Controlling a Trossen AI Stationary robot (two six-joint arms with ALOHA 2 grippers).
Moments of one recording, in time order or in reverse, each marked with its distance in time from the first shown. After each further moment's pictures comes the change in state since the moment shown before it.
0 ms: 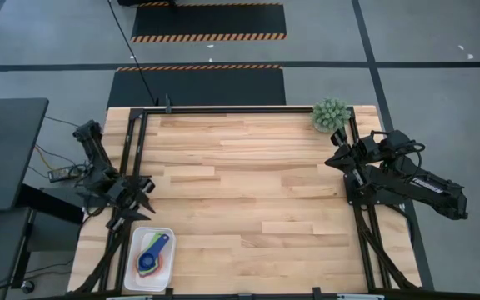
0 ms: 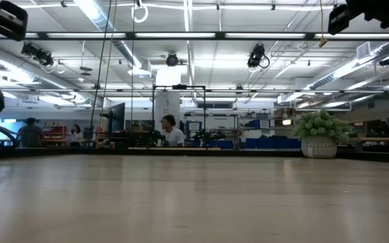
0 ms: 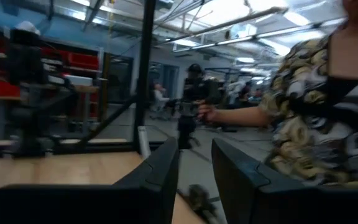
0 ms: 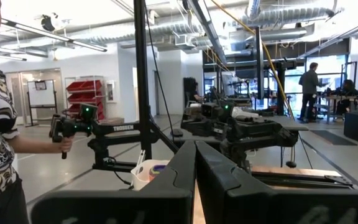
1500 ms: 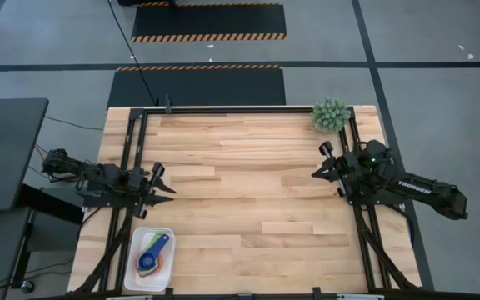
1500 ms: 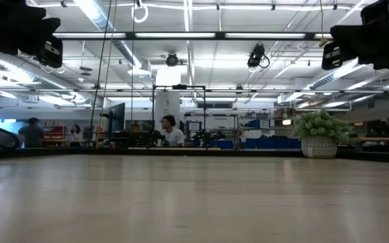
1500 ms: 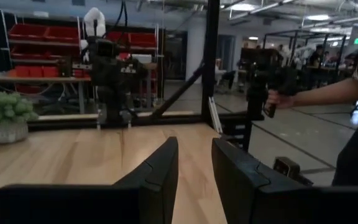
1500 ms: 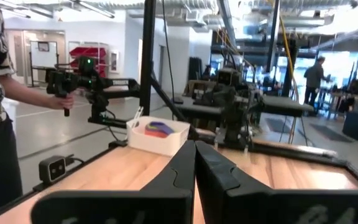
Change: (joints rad) left arm 0.675 0.000 -0.002 -0.186 0.422 -0.037; right arm 0.000 0.000 -0.288 0.177 -0.053 -0.198
